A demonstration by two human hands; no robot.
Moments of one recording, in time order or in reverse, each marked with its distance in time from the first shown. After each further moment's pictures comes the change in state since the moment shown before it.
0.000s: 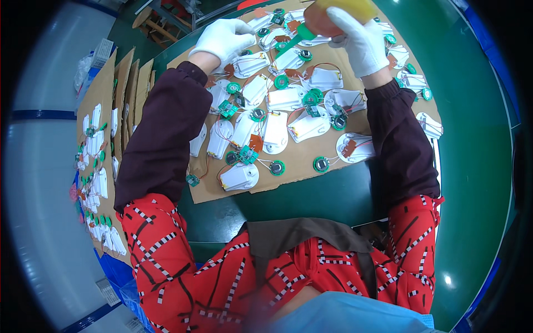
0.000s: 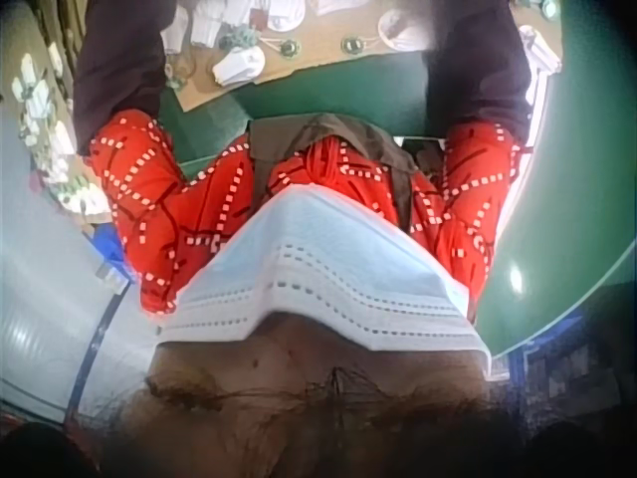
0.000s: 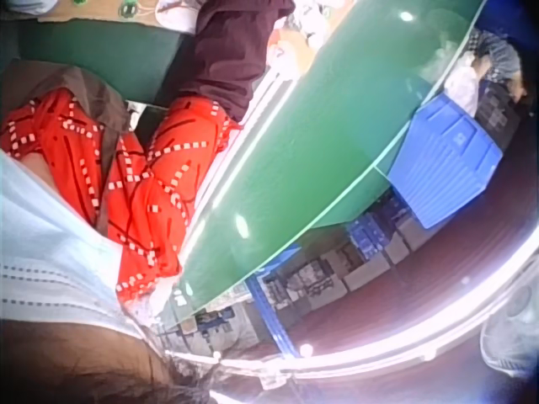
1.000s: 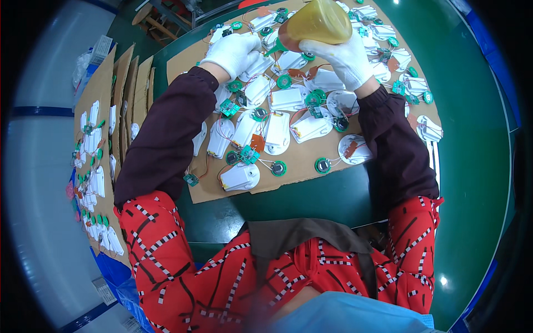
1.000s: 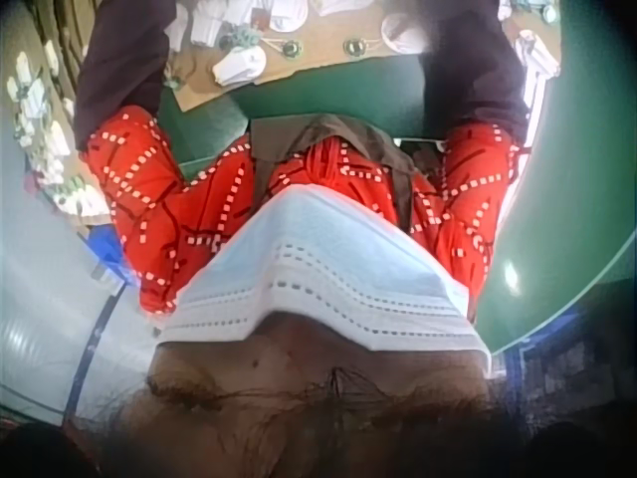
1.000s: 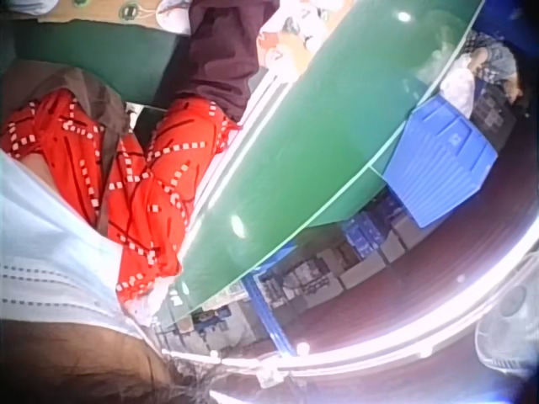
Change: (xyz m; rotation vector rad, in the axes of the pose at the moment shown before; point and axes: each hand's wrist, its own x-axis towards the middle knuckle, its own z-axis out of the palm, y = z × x) left_hand -0.005 -0.011 0.025 0.306 -0.080 0.254; right_hand -0.007 0.019 0.012 -0.237 -0.281 -0.176
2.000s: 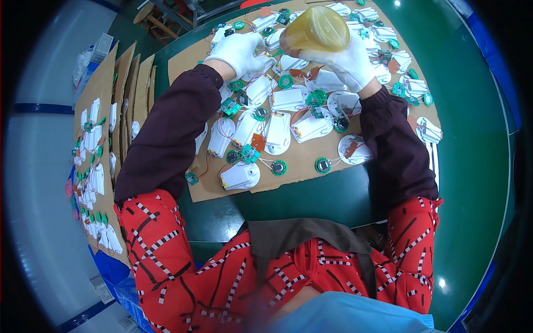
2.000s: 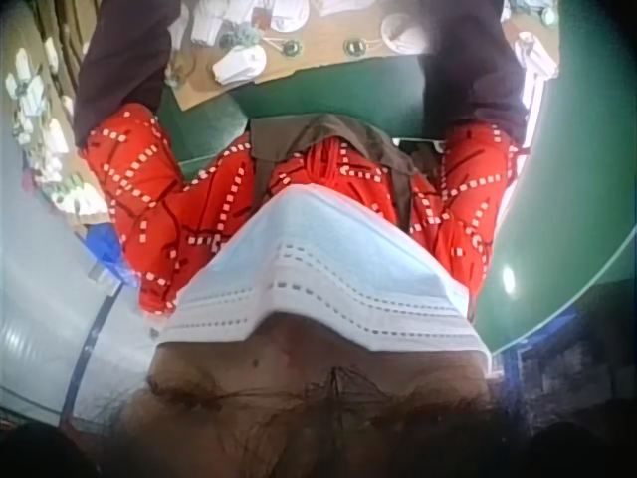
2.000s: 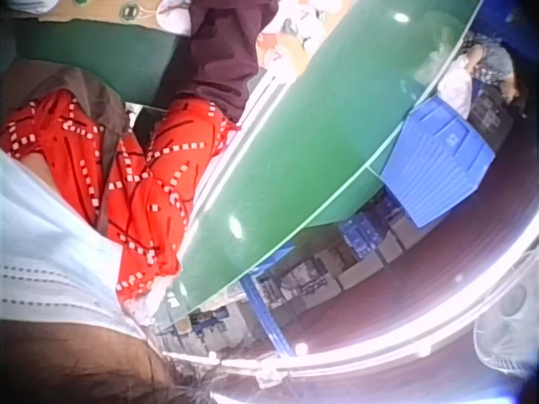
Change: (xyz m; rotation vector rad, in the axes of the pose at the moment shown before) left_hand -0.001 0.019 -0.015 -0.082 -0.113 -0.130; right_hand -0.006 -0.009 -0.005 -0.023 -0.077 0.063
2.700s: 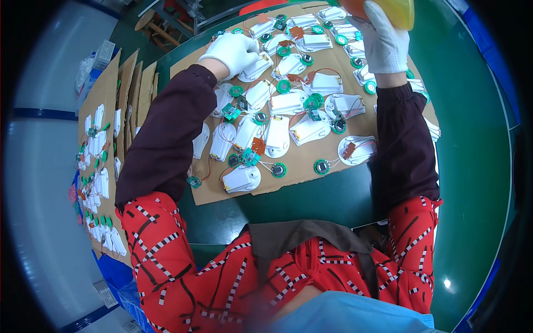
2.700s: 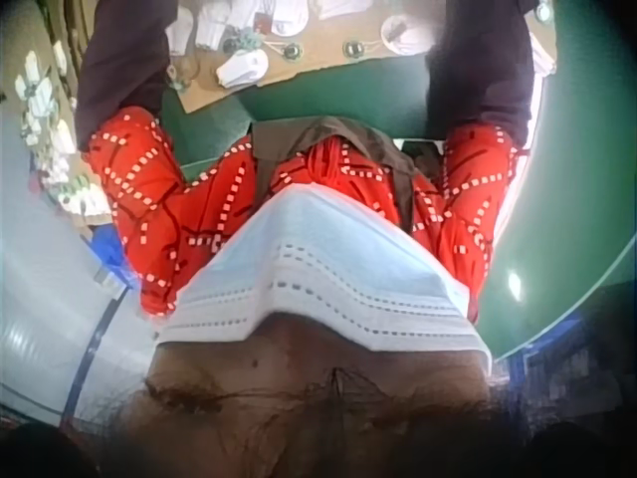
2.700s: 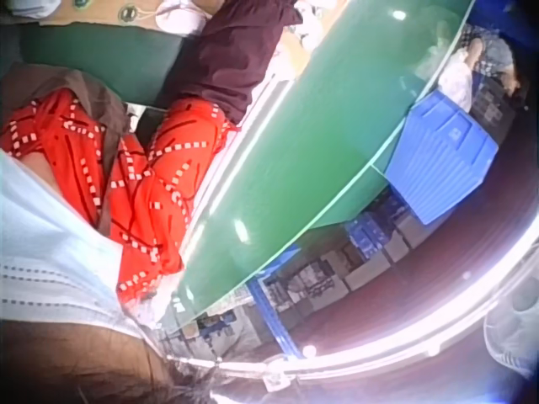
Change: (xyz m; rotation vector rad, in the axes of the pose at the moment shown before) left_hand 0.004 0.000 -0.024 0.005 -0.071 -0.006; right_hand 0.014 -0.037 -0.035 0.607 0.458 -0.260
